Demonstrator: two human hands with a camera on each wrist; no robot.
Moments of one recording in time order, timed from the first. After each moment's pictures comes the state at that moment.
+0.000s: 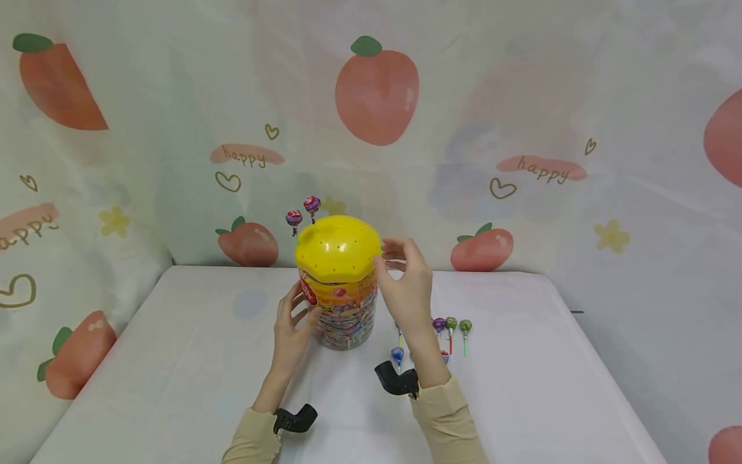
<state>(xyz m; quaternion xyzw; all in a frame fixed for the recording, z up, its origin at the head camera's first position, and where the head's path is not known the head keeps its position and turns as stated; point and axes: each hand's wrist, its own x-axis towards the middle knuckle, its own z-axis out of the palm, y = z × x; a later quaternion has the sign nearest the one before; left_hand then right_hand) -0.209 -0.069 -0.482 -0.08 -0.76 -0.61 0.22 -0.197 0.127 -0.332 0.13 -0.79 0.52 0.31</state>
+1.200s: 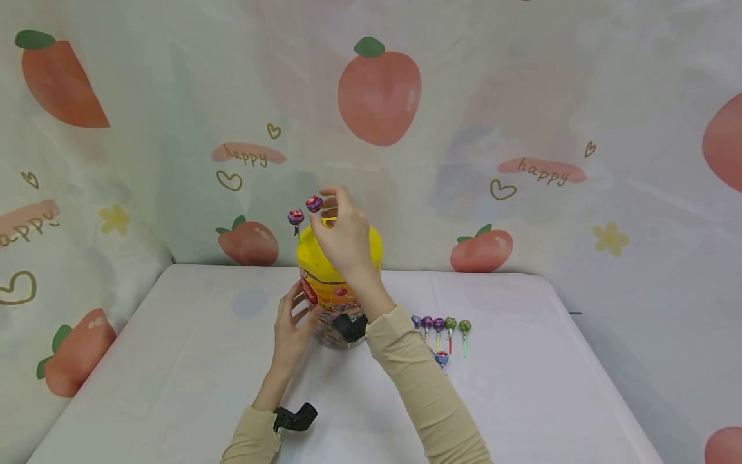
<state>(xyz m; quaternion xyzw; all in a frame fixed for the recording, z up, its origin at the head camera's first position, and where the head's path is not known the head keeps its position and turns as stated) -0.211 -0.069 -0.481 -0.07 -0.75 -0.62 0.21 -0.246 0.045 -0.278 0.19 -0.81 0.49 0.25</state>
